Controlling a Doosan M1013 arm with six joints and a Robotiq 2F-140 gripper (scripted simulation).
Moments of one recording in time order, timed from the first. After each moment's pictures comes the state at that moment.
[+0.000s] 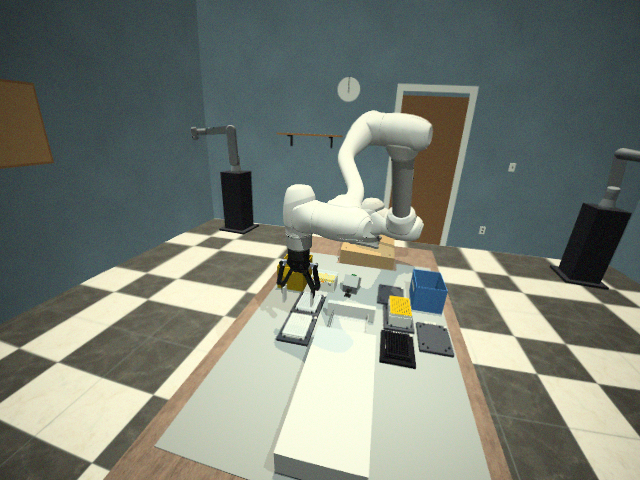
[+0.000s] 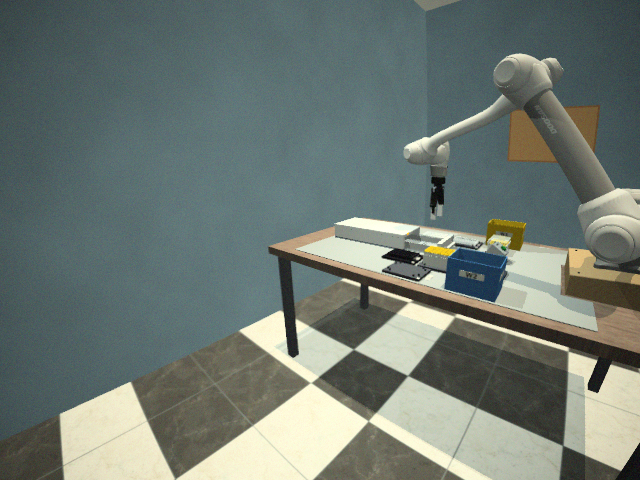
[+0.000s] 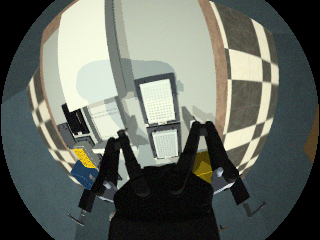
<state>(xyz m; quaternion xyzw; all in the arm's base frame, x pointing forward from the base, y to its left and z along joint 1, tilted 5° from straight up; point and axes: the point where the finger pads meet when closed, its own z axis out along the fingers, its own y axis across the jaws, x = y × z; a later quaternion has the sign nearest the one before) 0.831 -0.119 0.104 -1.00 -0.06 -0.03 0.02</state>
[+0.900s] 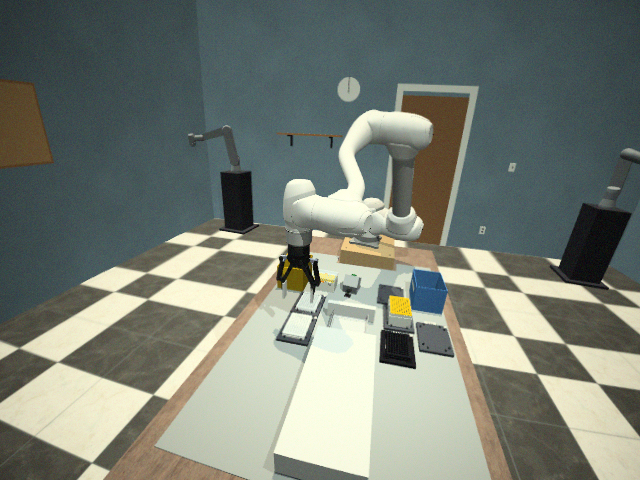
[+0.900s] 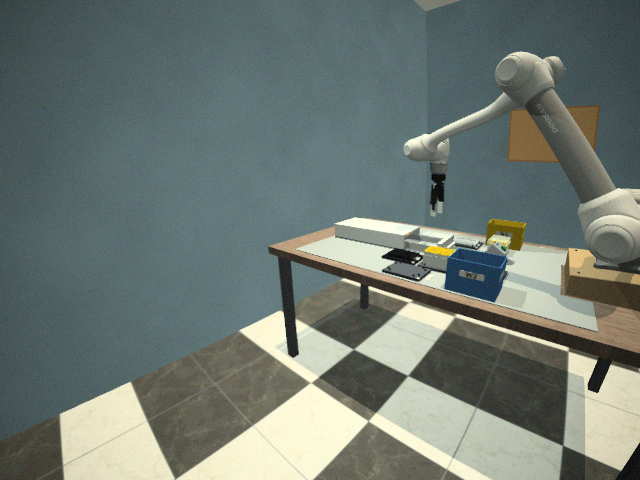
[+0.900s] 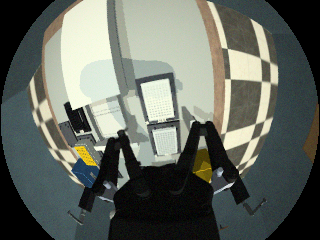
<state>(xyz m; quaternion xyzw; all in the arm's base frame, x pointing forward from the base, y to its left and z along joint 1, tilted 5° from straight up) 0.830 -0.120 0.121 -1.00 -0.06 -0.03 0.02</state>
